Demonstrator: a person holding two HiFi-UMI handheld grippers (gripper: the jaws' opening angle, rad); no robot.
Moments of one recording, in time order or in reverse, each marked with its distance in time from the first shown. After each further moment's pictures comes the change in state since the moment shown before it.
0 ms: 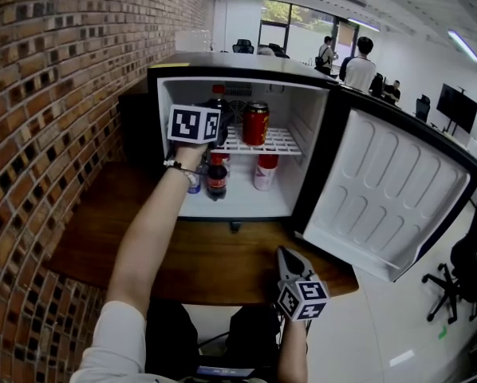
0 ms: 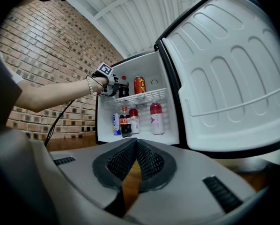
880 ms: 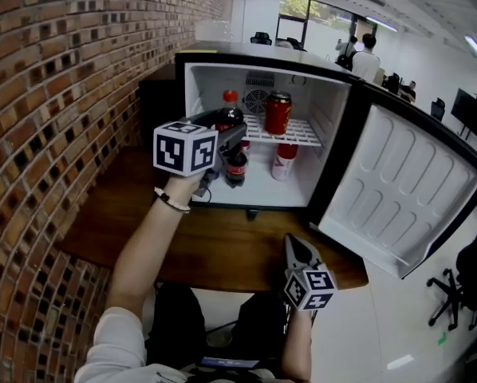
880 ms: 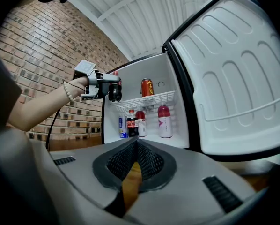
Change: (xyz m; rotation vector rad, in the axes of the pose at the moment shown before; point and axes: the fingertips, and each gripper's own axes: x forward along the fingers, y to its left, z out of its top) left arm -0.111 -0.041 -0.016 -0.033 -0.104 -0.152; right arm 0.005 0.028 0.010 -0.019 -0.017 0.045
